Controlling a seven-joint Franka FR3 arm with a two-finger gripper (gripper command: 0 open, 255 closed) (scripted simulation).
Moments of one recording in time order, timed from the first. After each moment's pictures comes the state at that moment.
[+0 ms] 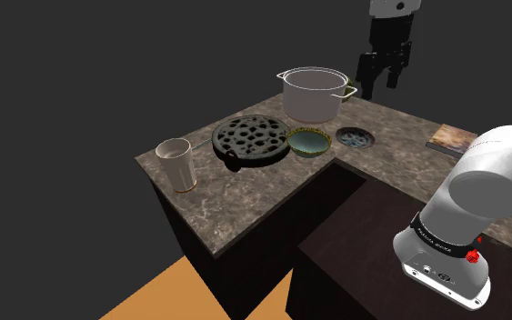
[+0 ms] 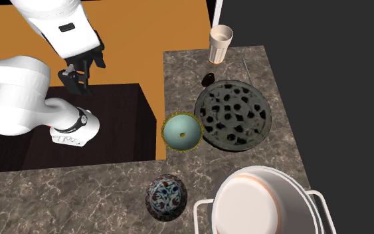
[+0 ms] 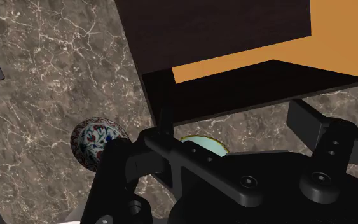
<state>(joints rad) -0.02 -0.82 0.02 -2.43 -0.02 1.47 0.16</state>
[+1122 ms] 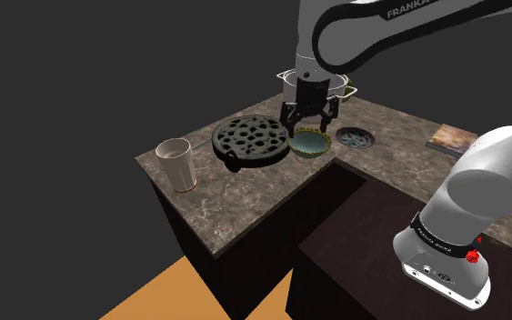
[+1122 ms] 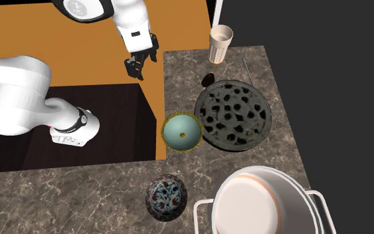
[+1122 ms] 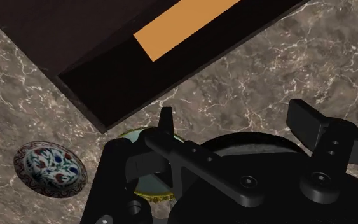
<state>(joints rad) -0.05 -0.52 0.33 -2.53 0.15 2.01 0.68</state>
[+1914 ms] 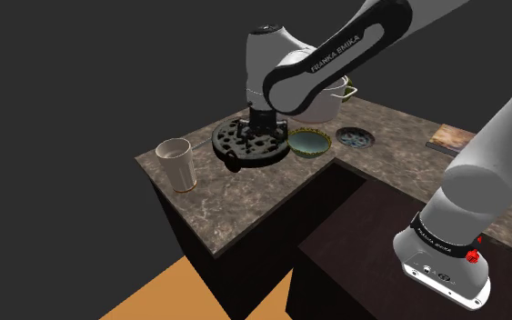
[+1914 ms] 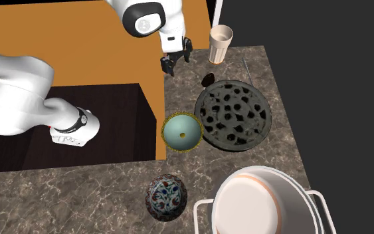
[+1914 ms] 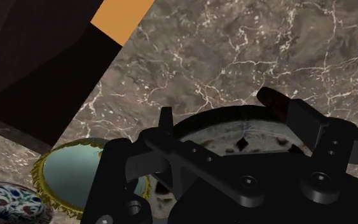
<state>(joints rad) -0.16 -0.06 0.54 -2.34 -0.08 2.36 1.21</state>
